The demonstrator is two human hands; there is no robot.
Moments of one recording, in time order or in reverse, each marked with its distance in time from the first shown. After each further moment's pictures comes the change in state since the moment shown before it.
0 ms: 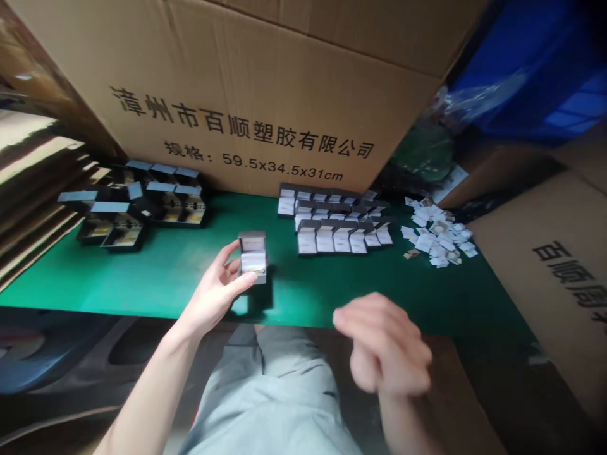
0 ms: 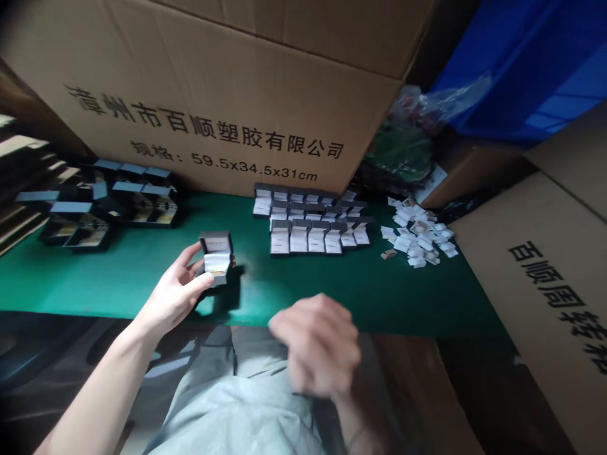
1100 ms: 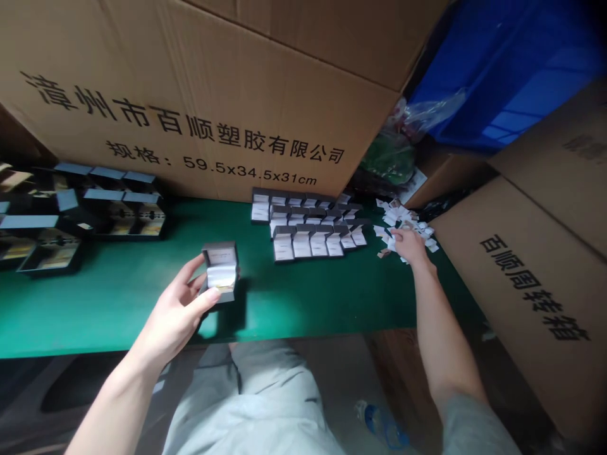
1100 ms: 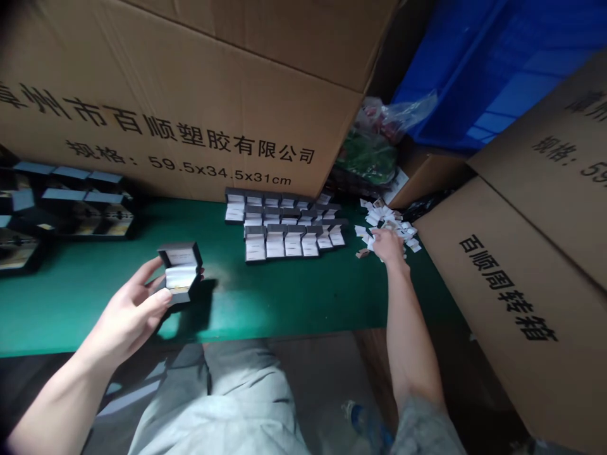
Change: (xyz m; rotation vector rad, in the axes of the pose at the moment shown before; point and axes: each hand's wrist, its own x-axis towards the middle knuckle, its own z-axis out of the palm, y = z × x) left_hand 0.001 0.004 -0.002 -0.069 0.033 -0.060; right_hand -0.012 0.313 -0.107 -0.797 -0.376 0.914
